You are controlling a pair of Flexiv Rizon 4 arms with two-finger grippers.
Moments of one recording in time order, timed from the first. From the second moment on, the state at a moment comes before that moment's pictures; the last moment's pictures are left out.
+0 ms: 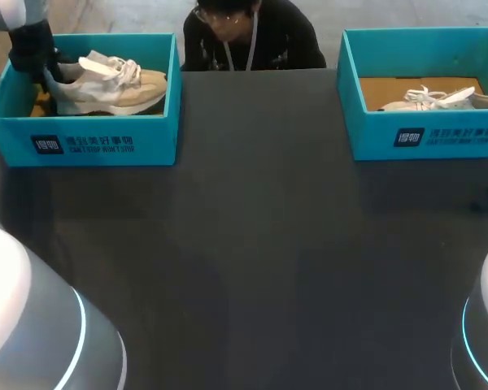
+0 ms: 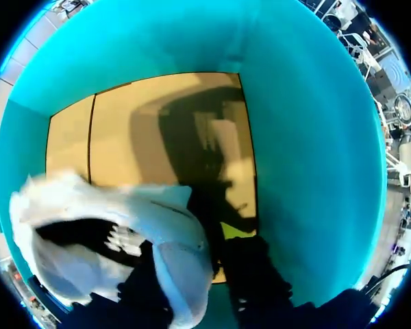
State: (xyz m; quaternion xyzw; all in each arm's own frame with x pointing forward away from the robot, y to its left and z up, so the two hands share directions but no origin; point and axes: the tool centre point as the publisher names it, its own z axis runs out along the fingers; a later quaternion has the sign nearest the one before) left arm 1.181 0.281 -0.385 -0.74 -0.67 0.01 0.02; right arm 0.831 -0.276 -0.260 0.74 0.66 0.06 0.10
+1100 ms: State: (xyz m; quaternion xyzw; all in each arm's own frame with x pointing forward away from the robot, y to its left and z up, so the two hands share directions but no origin) left arm 1.188 0.285 -0.248 -0.71 -0.70 -0.03 0.01; right arm 0.831 -0.276 -0.260 0.74 0.66 0.06 0.10
